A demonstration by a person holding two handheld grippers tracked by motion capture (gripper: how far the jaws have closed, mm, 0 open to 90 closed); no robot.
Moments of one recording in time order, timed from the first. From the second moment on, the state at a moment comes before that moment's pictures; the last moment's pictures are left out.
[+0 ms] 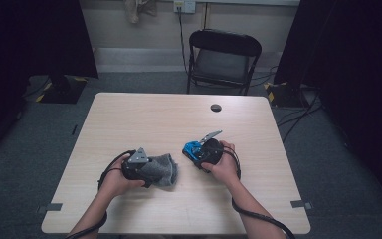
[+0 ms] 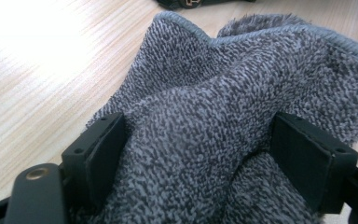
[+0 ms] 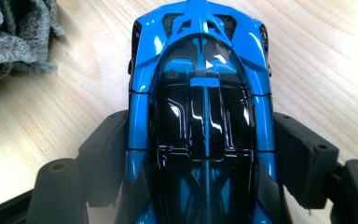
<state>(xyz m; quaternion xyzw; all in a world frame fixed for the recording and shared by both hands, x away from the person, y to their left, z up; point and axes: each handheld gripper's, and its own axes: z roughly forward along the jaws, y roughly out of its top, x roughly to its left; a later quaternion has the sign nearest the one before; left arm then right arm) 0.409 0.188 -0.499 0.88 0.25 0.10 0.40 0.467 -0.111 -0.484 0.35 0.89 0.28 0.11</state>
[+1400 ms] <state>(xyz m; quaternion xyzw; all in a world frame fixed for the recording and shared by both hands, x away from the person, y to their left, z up) 0.422 0.183 -0.477 0.84 0.34 0.10 0.40 0.443 -0.133 -0.457 0.34 0.88 0.31 0.11</state>
